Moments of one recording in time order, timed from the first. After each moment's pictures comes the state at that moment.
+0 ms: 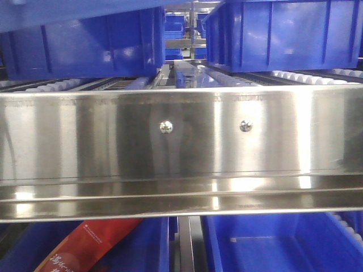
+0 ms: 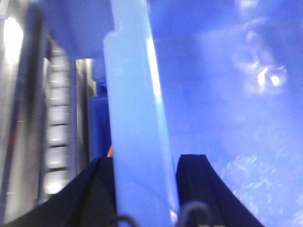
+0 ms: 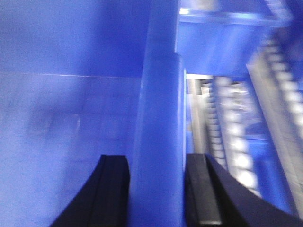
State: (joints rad) left arm -0.06 1.40 -1.78 -0.02 1.28 -0.01; right arm 0.47 1.39 -1.93 -0.27 1.32 0.20
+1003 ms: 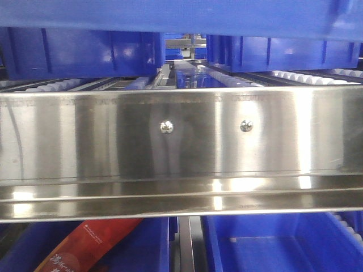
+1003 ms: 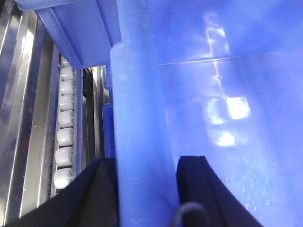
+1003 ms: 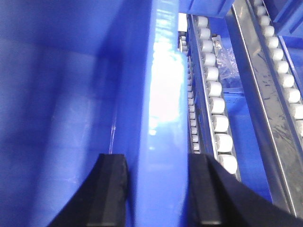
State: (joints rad) left arm -0.27 1.35 -1.80 0.21 1.32 -0.16; right arm 0.46 1.30 -1.65 -0.32 1.32 0.21
